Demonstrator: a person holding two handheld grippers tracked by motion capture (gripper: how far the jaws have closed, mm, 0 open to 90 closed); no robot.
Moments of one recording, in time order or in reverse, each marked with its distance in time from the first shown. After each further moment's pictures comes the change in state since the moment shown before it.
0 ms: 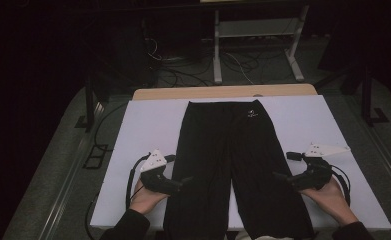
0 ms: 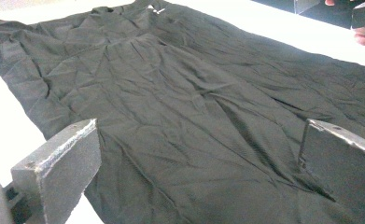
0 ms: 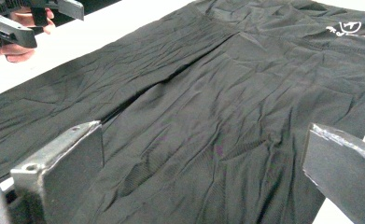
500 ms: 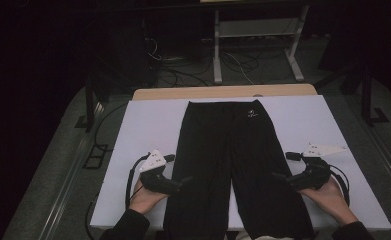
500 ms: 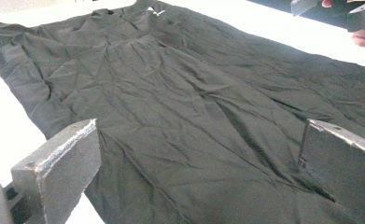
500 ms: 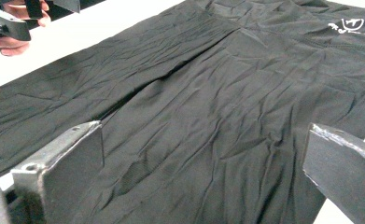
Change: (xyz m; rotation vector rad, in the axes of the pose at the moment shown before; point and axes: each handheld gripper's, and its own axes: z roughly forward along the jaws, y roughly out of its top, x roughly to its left) left arm 0.000 0.001 -0.002 -0.005 0.001 0.001; right arm 0.000 0.001 0.003 0.019 -0.007 -0.014
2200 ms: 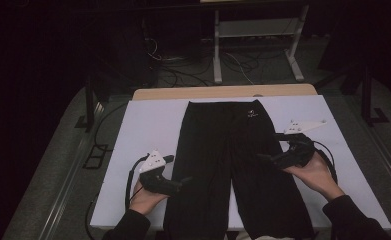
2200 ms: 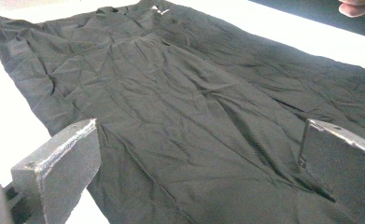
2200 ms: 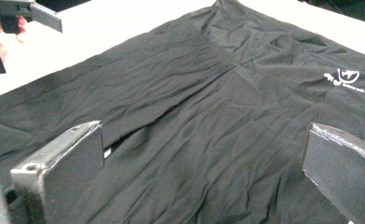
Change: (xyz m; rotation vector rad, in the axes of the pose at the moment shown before) left arm -0.001 -0.002 -0.001 0.000 0.014 -0.017; right arm 0.001 0.066 0.028 0.072 -0.032 -0.068
